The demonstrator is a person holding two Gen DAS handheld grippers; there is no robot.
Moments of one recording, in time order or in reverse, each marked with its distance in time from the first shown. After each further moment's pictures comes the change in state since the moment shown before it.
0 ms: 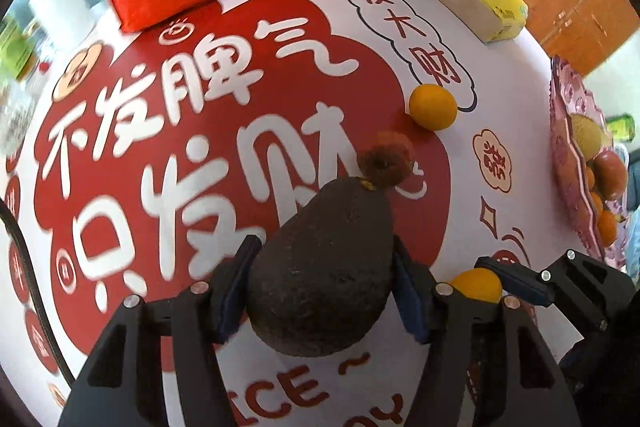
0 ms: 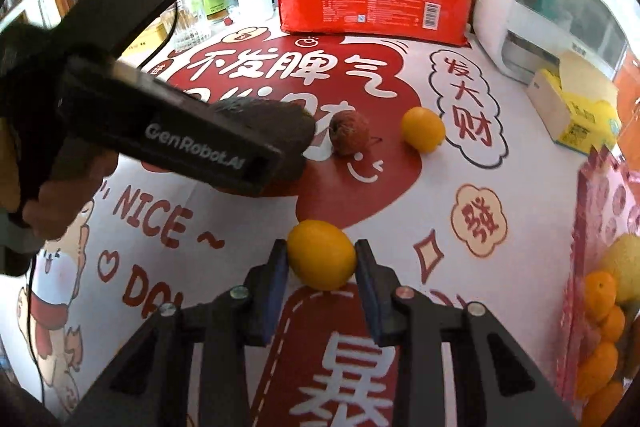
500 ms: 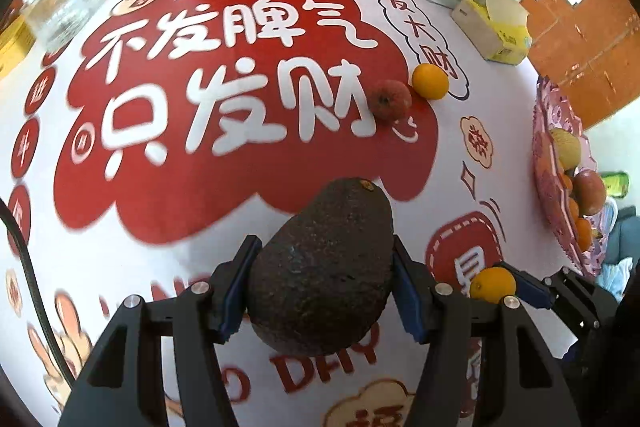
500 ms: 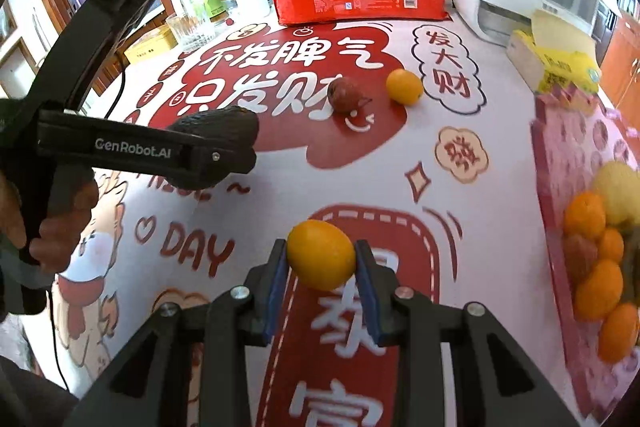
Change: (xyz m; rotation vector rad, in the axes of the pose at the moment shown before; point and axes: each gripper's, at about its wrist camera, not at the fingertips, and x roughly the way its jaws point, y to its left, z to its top) left arm -0.036 0.004 -0.072 -0.195 -0.056 -0.029; right arm -0.040 -0.006 -0.034 0.094 0.033 0.061
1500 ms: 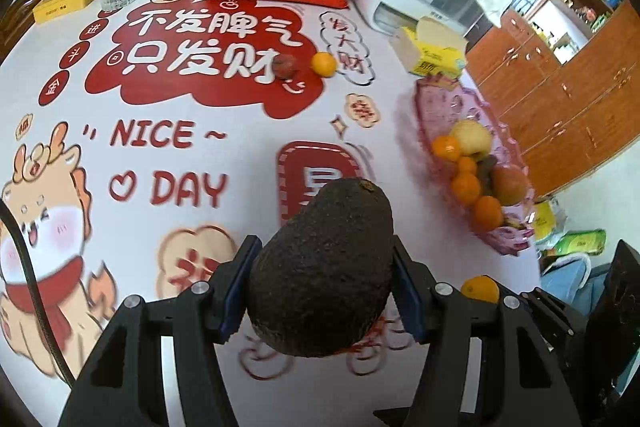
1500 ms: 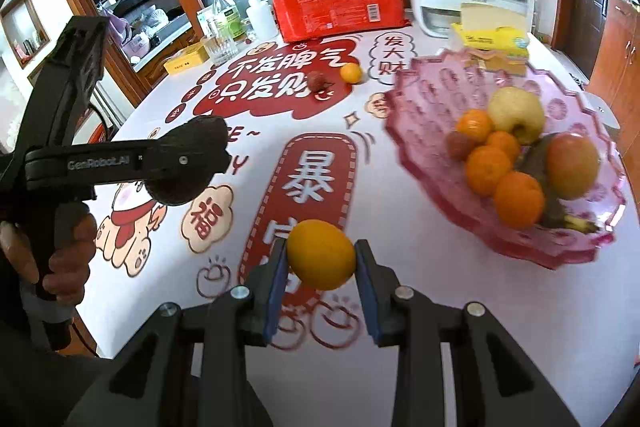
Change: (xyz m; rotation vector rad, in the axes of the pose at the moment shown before) left arm -0.079 -0.123 -0.121 -0.179 -0.194 -0.049; right arm -0.129 -0.064 -0.095 0.007 -0.060 0.091
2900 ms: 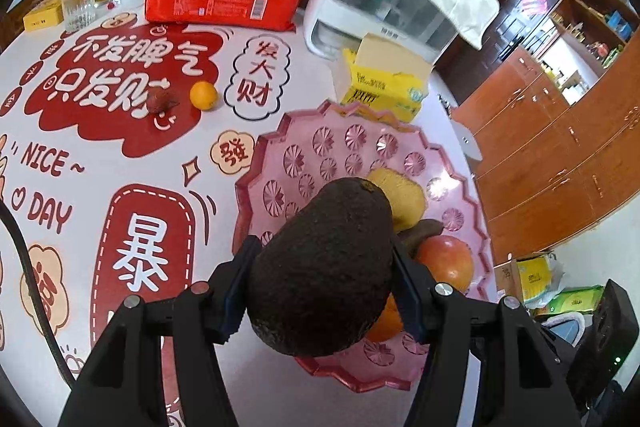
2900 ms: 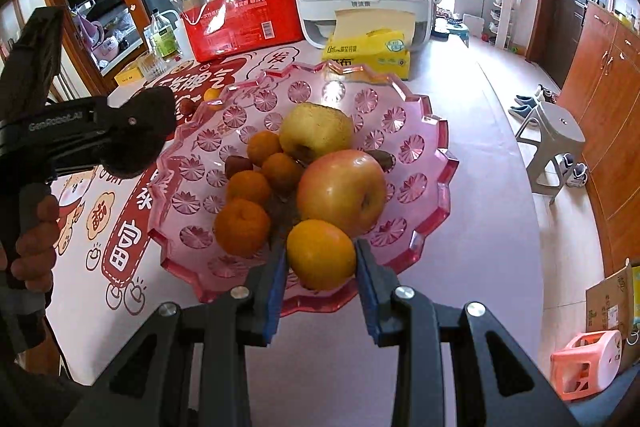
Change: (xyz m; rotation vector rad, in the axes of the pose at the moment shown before) left arm 0.081 -0.157 0.040 -0.098 -0.114 0.033; right arm -0.035 -0.196 0.021 -0.037 -0.010 -0.094
